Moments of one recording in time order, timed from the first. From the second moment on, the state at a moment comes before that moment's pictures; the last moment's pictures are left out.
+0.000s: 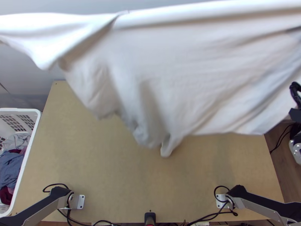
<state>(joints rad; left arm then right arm) -0.20 1.09 2.05 -0.55 -0.23 -0.09 0.56 1.20 1.82 0.44 0.73 -0.61</state>
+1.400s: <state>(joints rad) -0.14 0.99 1.17 -0.36 -0.17 -0.24 0.54 2.38 2.26 -0.36 0.35 0.41</state>
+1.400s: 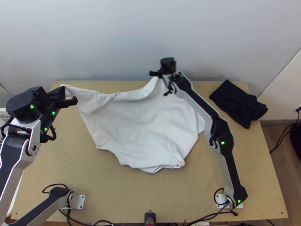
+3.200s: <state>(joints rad) -0.08 0.97 1.05 -0.31 -0.12 -0.34 0.68 1.53 1.75 -1.39 0.13 0.46</state>
